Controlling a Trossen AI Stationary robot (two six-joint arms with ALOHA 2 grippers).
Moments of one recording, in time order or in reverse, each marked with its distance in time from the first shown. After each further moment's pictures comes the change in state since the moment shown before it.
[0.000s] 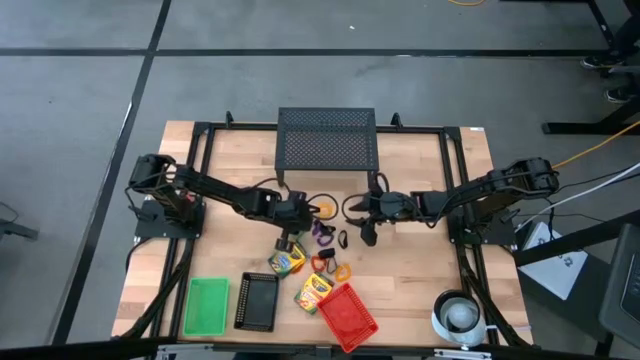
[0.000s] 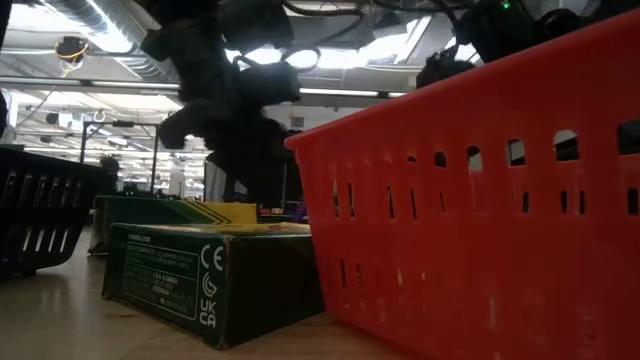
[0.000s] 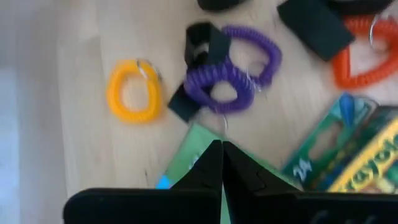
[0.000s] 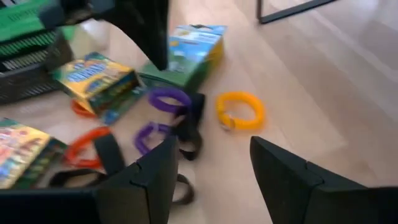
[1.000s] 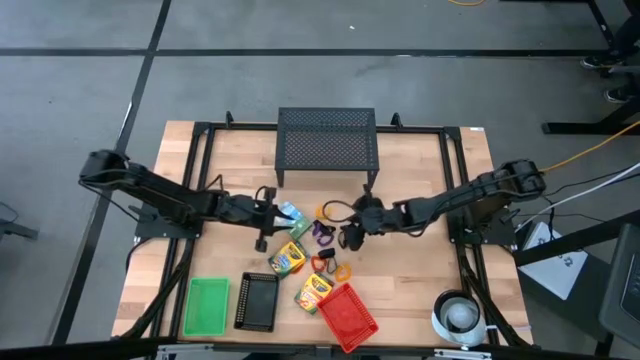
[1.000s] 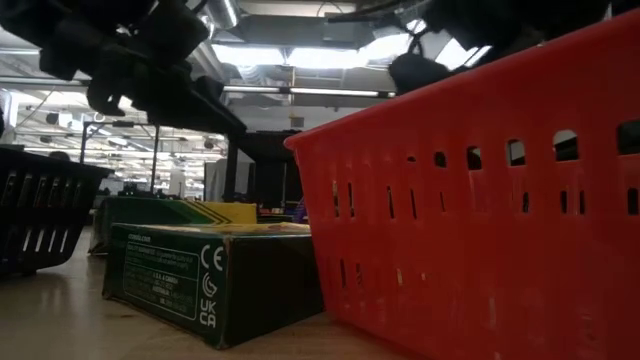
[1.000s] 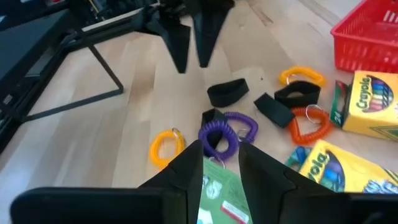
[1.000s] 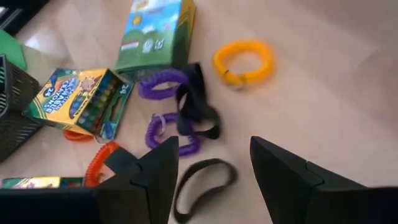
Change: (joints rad) left arm -0.069 -0.465 -0.547 0.645 -0.062 -0.001; right arm 0.106 0.139 0.236 -0.350 0.123 0.523
